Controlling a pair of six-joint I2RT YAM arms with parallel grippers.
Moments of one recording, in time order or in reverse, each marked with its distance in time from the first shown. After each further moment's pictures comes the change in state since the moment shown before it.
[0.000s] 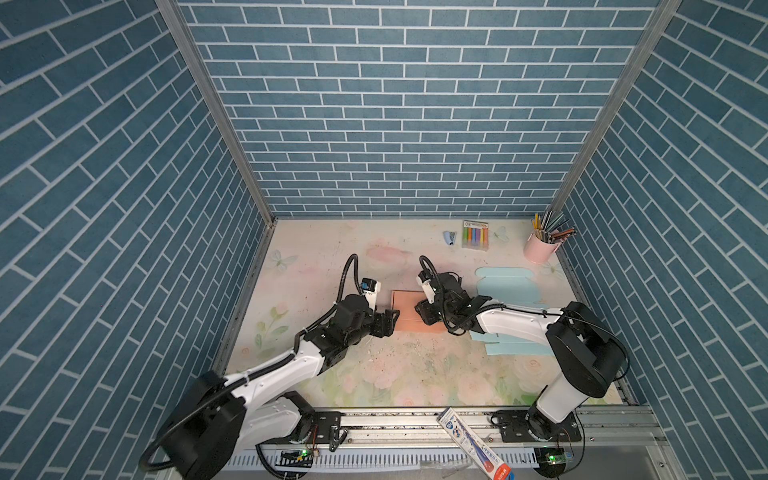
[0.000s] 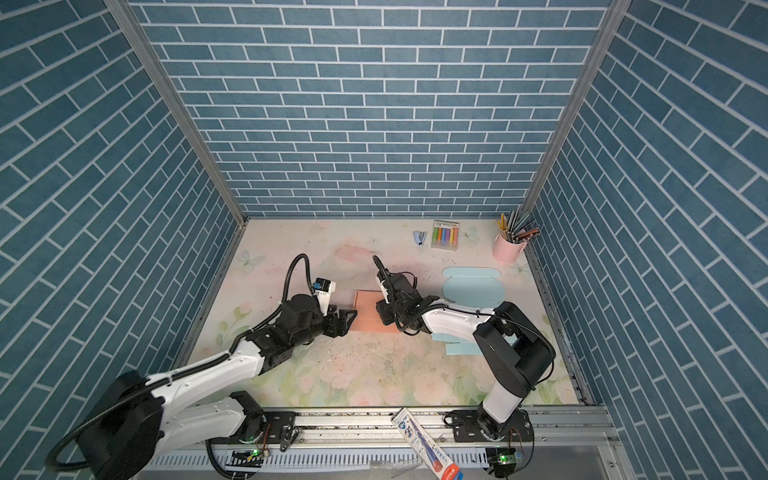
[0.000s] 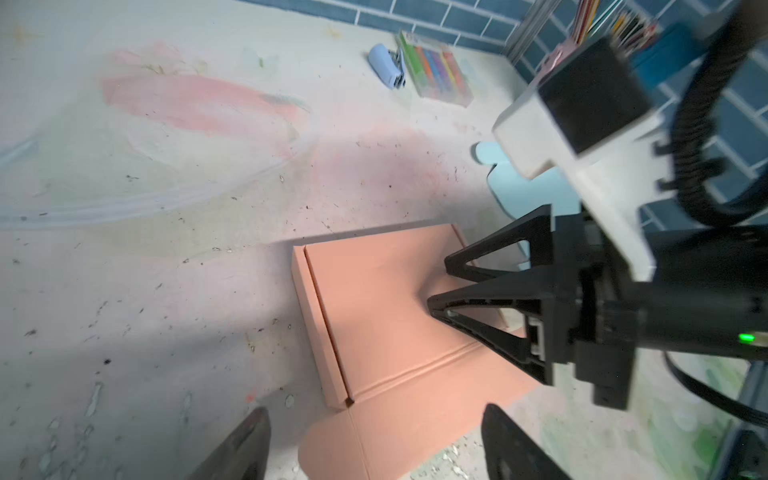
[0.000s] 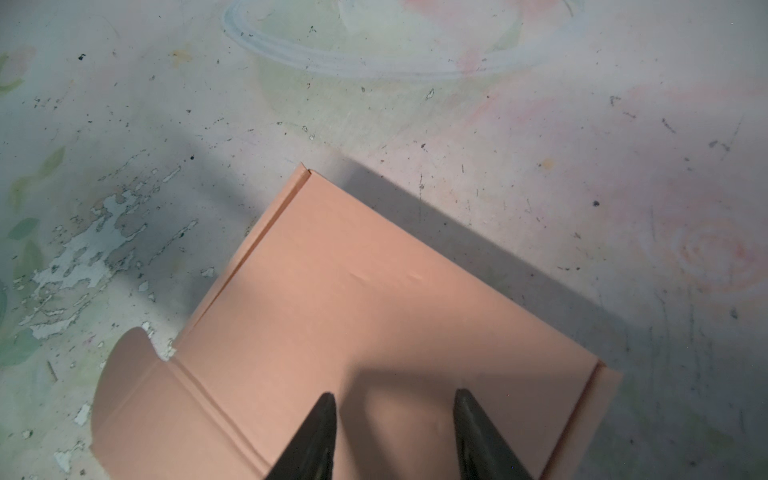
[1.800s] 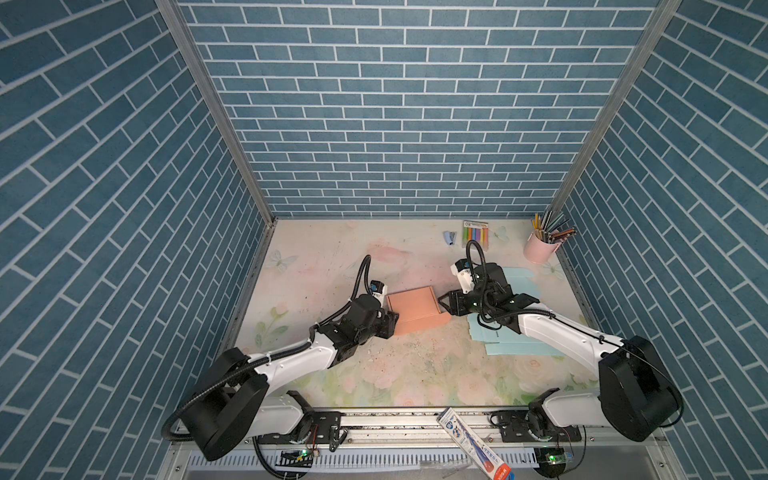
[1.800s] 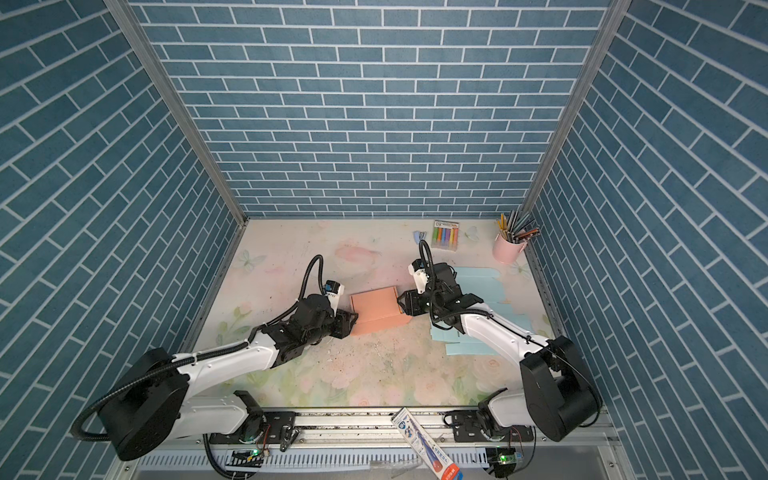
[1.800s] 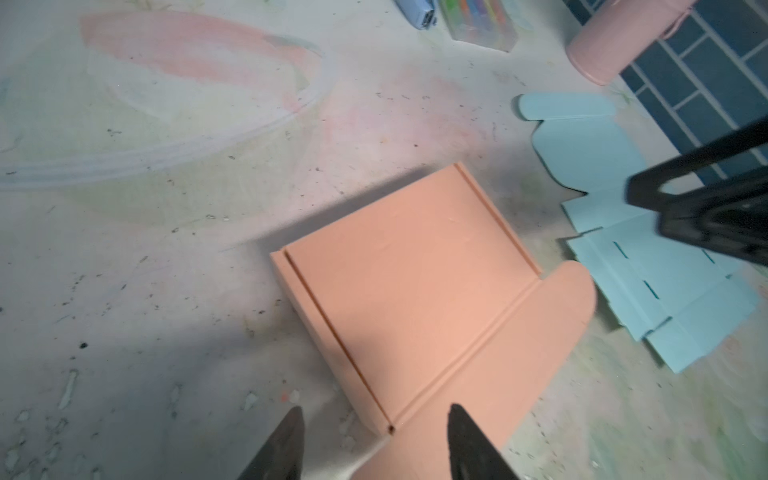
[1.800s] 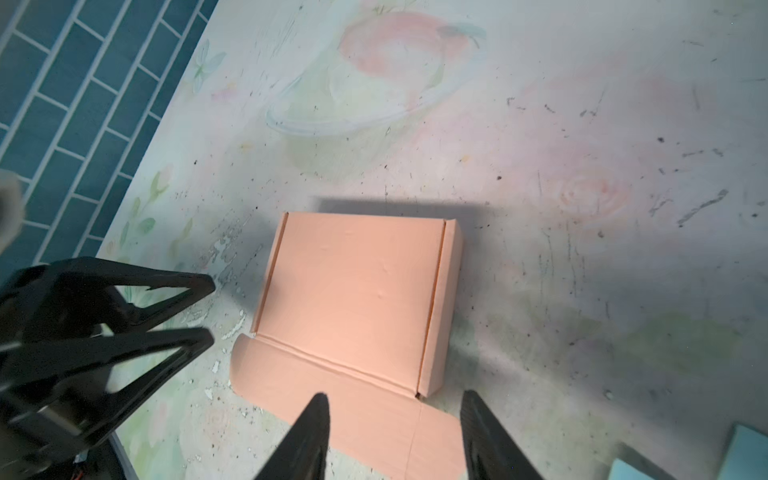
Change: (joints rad) left arm -0.097 0.015 0.007 -0.029 -0.089 -0.033; right arm -0.240 -0.294 -0.117 -0.122 -0.303 0.050
